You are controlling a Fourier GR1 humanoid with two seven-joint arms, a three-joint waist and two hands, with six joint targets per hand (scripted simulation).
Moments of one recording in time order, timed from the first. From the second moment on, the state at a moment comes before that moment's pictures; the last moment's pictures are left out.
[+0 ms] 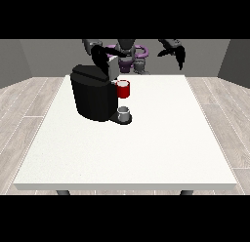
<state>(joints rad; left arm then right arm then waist) -0.26 0.07 0.14 -1.40 -0.13 -0.25 -0.10 -0.79 -0.19 -0.11 -0.98 0.02 0.01 0.10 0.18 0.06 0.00</state>
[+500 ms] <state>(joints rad) -0.29 0.08 0.12 -1.40 -0.13 -0.26 -0.10 -0.85 -0.23 -0.09 -1.00 0.10 -0.03 0.19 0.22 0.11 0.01</state>
